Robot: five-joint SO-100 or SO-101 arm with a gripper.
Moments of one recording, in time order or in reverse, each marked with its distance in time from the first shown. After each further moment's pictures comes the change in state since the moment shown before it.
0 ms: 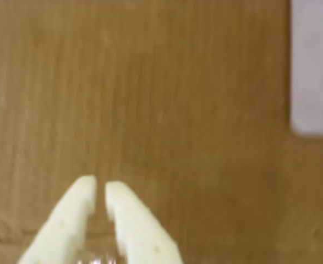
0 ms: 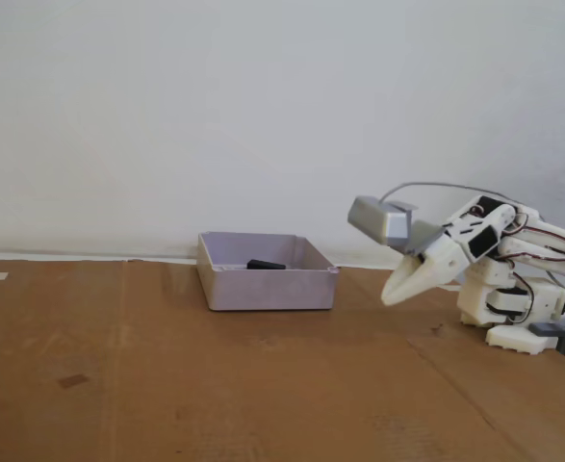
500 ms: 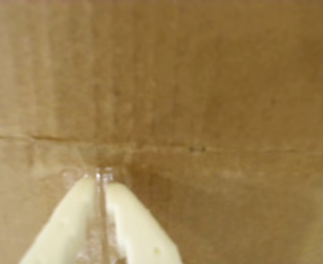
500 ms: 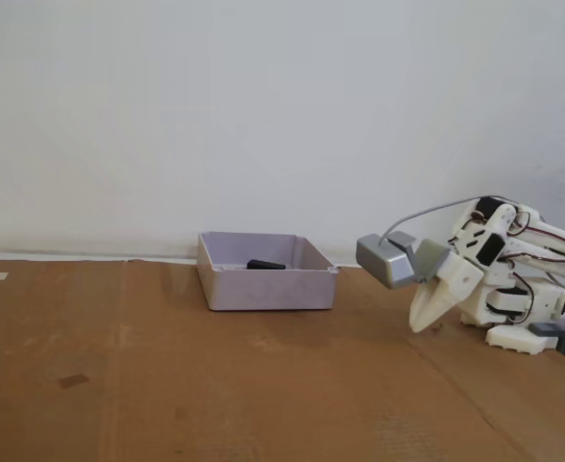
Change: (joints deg) arm -0.1 2.2 0.0 21.0 0.4
